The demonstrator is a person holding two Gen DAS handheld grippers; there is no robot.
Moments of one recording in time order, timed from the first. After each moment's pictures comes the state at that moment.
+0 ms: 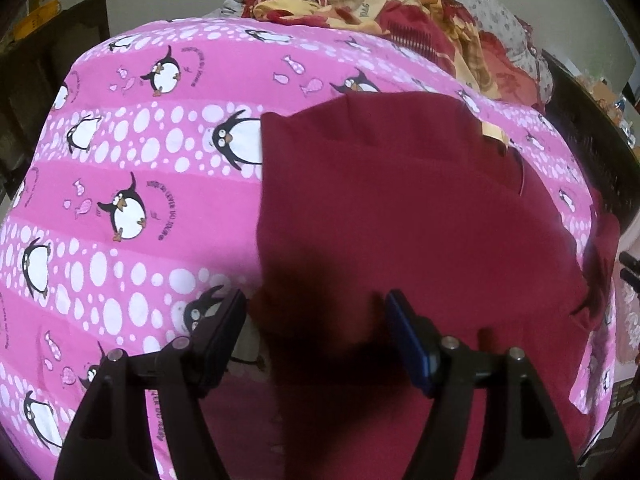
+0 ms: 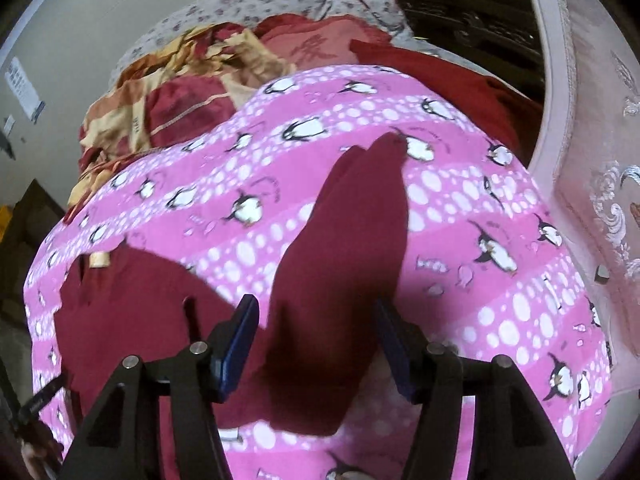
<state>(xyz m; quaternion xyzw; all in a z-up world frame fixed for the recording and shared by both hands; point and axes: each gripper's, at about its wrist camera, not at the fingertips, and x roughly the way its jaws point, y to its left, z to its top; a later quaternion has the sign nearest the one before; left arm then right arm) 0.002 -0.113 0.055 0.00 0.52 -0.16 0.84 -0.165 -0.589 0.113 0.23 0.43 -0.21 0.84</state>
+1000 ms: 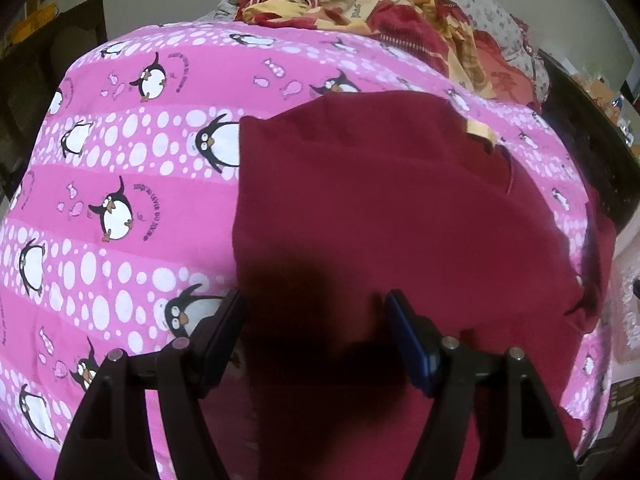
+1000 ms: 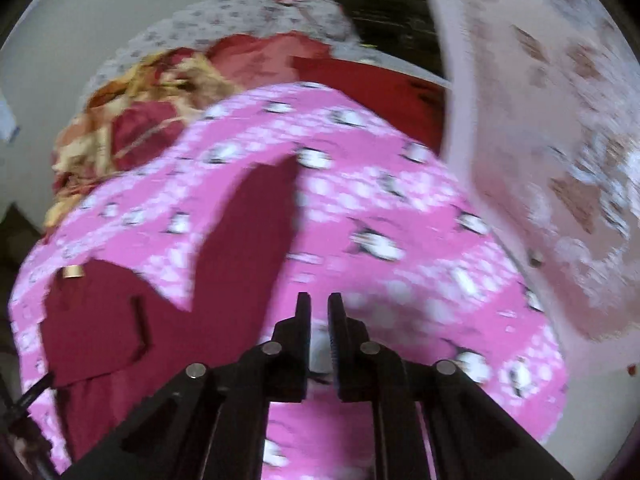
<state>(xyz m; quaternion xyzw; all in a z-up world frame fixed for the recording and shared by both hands) -0.005 -0.126 0.062 0.00 0.51 -0.16 0.84 -0.228 -0.622 0.138 0.24 0.42 -0.24 0.84</state>
